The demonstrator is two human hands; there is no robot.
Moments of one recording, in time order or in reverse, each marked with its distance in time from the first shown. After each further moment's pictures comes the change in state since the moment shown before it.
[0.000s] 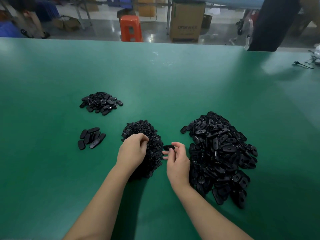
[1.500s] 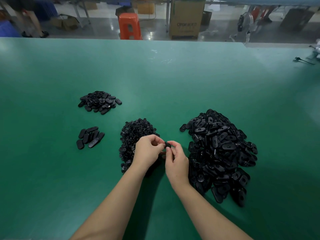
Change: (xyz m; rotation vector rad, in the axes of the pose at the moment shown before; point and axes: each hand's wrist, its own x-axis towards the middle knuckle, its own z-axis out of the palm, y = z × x) left_hand -0.006 0.042 0.027 -0.466 -0.146 -0.232; right_hand -0.003 -0.006 -0.005 -0.075 -0.025 0.009
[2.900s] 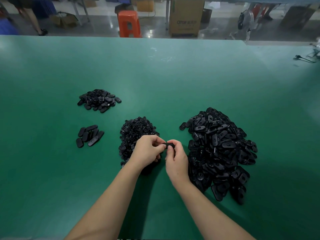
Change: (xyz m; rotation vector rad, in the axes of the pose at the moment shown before) left_hand -0.003 0.002 -0.009 0.035 -0.173 0.047; right_hand 0.003 0.002 -0.001 -0.008 -0.027 -0.010
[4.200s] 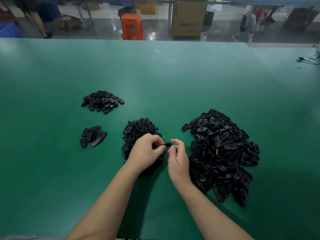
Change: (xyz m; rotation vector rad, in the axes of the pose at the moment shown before) left_hand -0.003 -0.009 -0.014 0.319 0.116 0.239; right_hand -0.001 -0.002 0.001 0.016 -0.011 0.002
